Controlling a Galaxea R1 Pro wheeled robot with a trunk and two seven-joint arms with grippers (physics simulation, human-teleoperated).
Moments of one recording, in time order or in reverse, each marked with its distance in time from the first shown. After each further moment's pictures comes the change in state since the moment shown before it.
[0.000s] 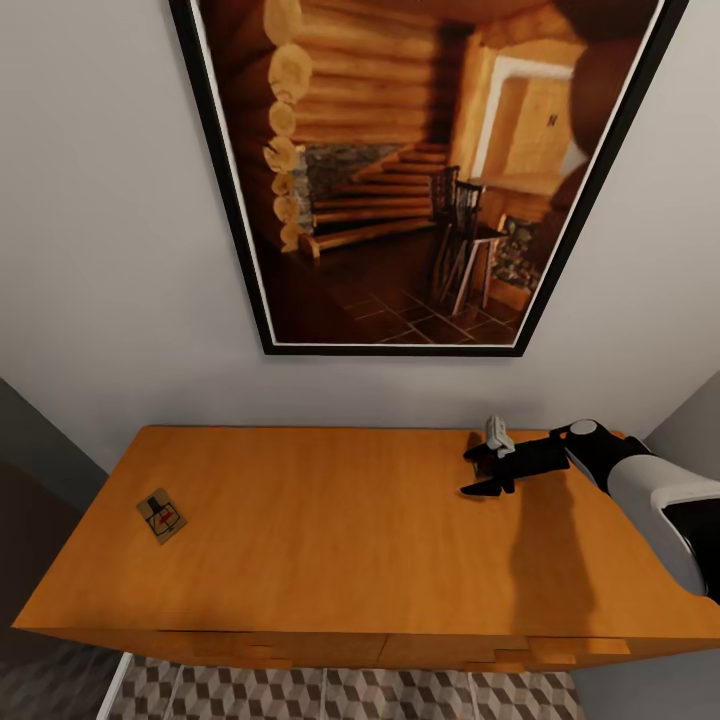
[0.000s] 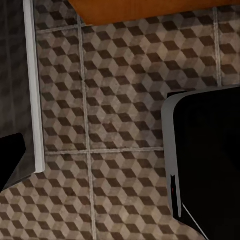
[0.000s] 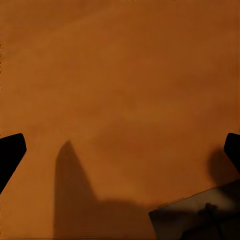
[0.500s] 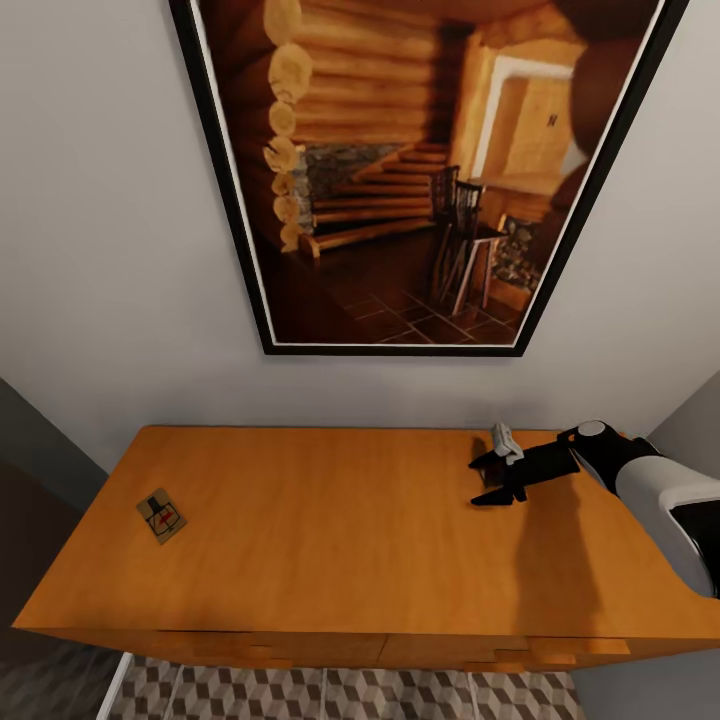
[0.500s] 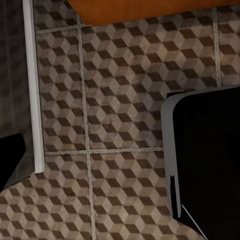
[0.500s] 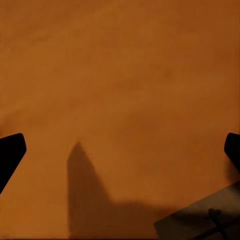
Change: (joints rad) left arm 0.000 -0.001 0.000 0.000 0.000 0.000 0.000; right arm 0.000 -0.022 0.013 0.002 0.007 0.004 0.104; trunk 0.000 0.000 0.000
